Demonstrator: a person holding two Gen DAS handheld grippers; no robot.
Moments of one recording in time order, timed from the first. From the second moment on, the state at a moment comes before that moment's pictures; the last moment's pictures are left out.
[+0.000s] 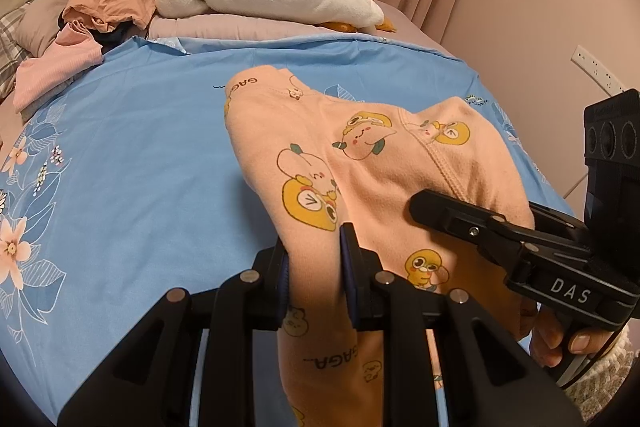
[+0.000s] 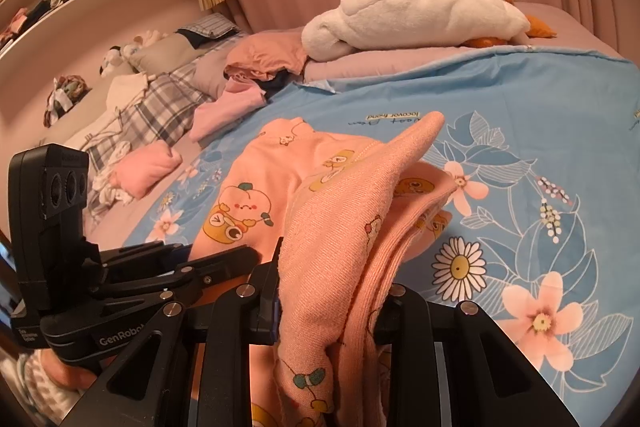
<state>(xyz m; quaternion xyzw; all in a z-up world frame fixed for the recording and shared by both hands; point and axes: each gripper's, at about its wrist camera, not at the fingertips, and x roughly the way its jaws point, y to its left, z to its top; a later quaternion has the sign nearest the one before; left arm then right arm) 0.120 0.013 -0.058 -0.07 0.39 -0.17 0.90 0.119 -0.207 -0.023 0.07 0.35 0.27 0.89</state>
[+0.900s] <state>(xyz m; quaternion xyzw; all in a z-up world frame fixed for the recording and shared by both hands) 0.124 0.011 -0.064 -0.06 0.40 -0.17 0.90 0.119 -0.208 -0.023 0.07 0.35 0.27 0.89</state>
